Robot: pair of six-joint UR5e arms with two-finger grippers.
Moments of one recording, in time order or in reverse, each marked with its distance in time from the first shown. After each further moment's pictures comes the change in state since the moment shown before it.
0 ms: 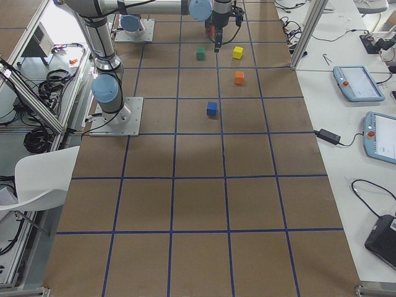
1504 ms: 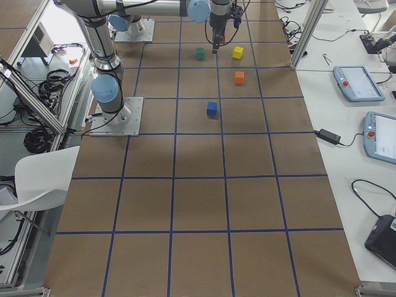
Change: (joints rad) left arm -0.418 -0.125 0.424 -0.335 -0.087 -0.802; right arm 0.001 -0.013 0.028 -0.010 0.001 0.004
